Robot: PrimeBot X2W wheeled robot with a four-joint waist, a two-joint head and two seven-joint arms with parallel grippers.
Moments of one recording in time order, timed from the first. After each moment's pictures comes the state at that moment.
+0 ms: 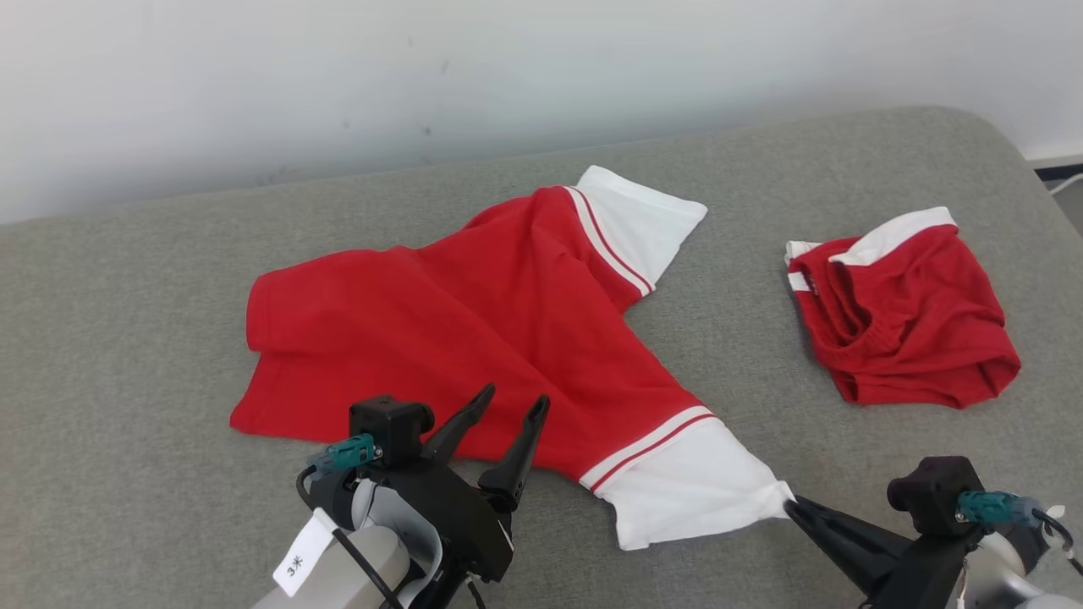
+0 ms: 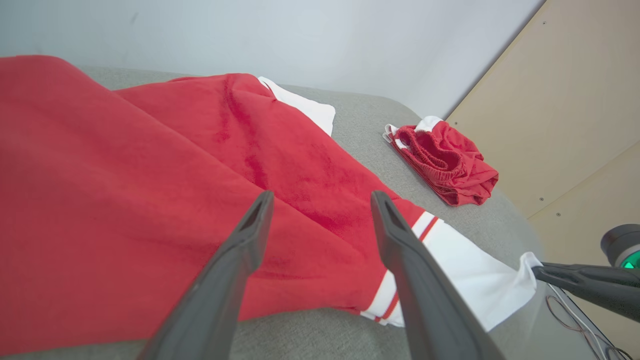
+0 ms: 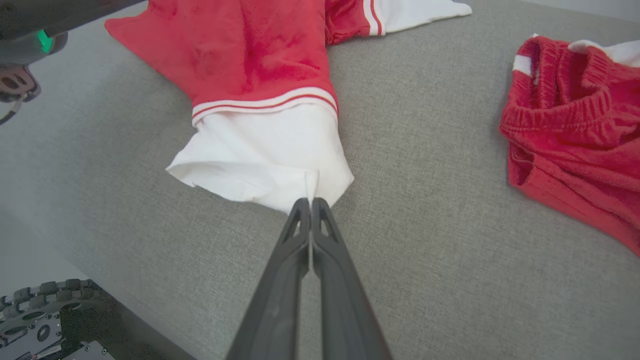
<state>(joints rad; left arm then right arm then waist) -0.59 0.22 -1.05 0.46 -0.95 0.05 -0.25 -0.07 -0.60 0.46 -0.08 0.67 0.12 0.21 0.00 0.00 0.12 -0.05</state>
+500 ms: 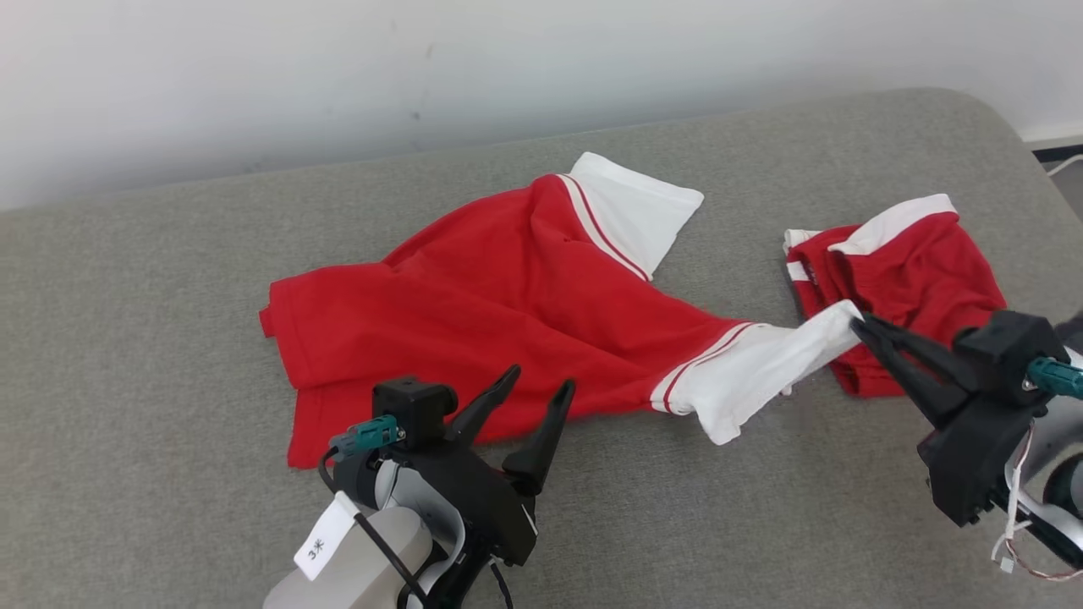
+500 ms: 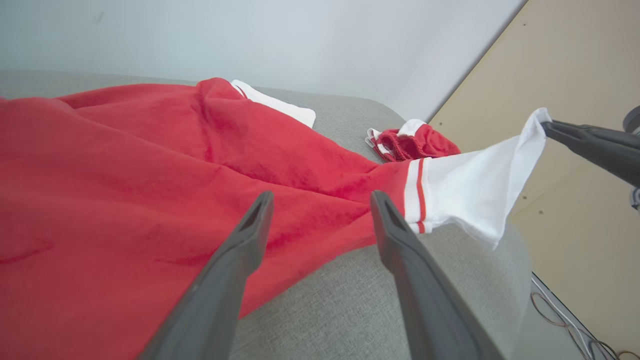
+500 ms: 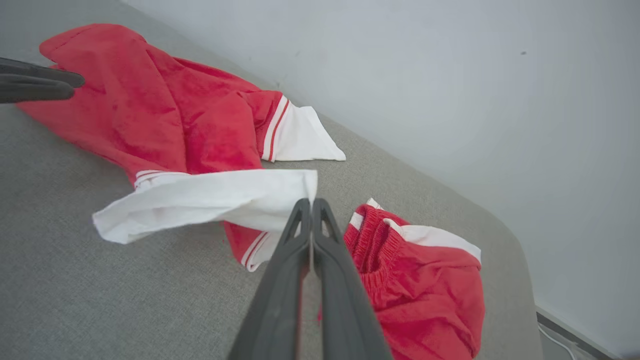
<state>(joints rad) -0.63 0.18 -1.05 0.47 -0.94 0.04 -0.25 -0.32 -0.72 0.42 -0.06 0.47 0.12 0.17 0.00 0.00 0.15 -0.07</state>
